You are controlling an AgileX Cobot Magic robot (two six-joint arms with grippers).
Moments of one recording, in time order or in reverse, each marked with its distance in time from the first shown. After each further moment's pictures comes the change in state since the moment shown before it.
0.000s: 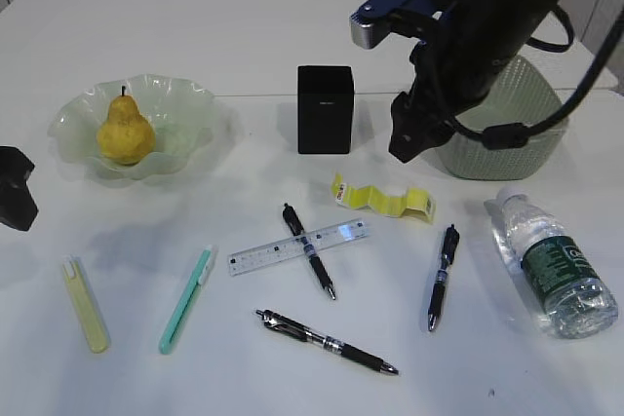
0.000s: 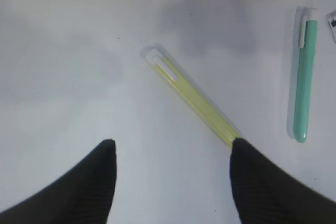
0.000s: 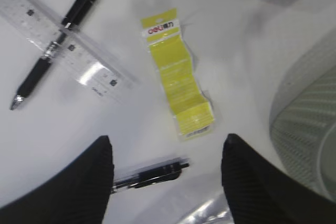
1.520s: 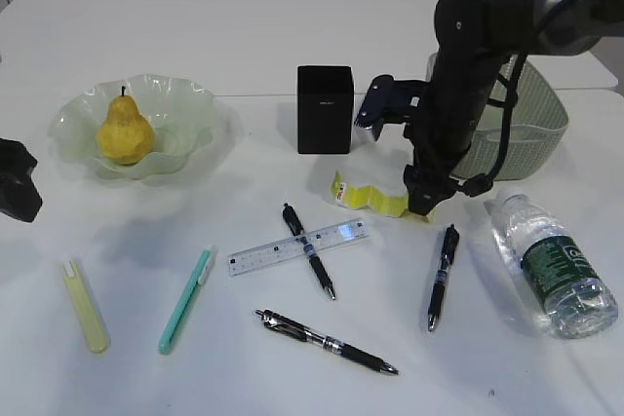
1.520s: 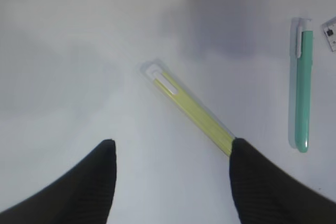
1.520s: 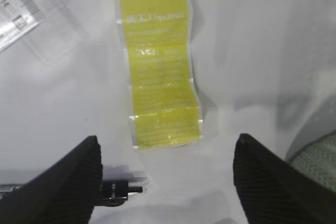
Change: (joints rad) left arm -0.002 -0.001 0.000 0.000 -0.043 0.042; right arm -0.071 0.330 -0.154 -0.082 0.028 -0.299
